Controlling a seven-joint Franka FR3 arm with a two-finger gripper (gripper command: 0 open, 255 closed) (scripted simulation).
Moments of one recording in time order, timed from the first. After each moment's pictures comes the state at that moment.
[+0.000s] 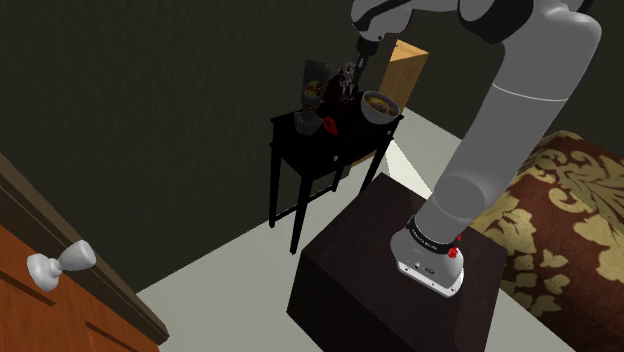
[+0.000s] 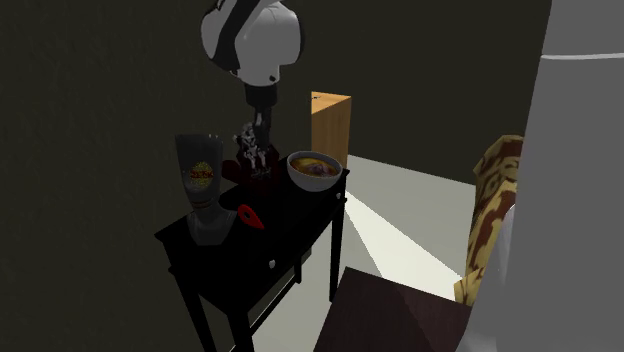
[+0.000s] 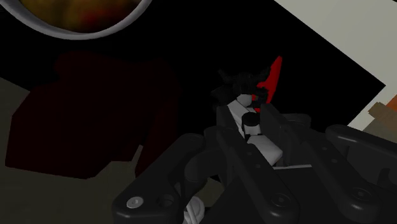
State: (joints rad) arm -0.16 0.17 -0.43 -1.92 0.07 2.19 -1.01
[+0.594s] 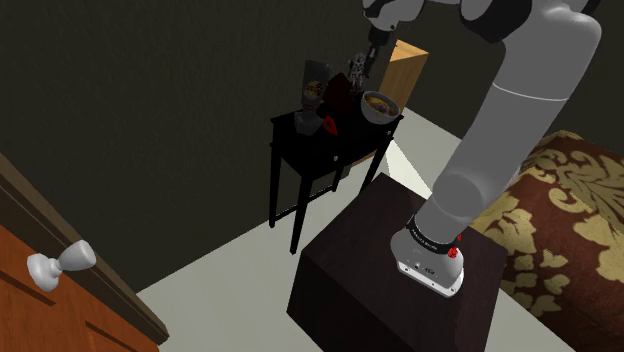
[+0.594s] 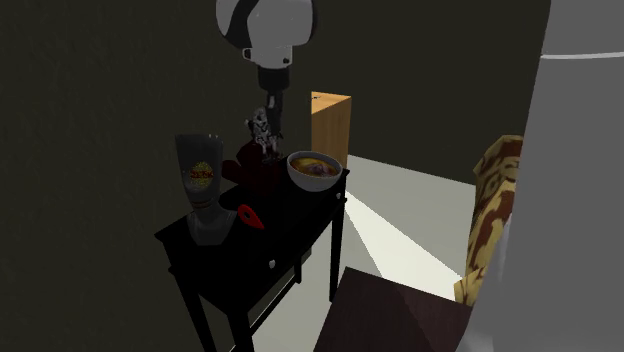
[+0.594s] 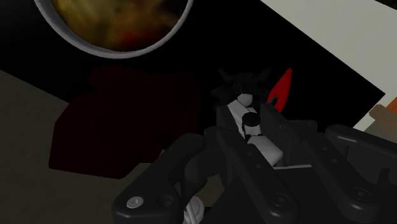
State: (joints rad) arm -0.20 0.17 -0.46 -1.84 0.08 2.10 -1.08
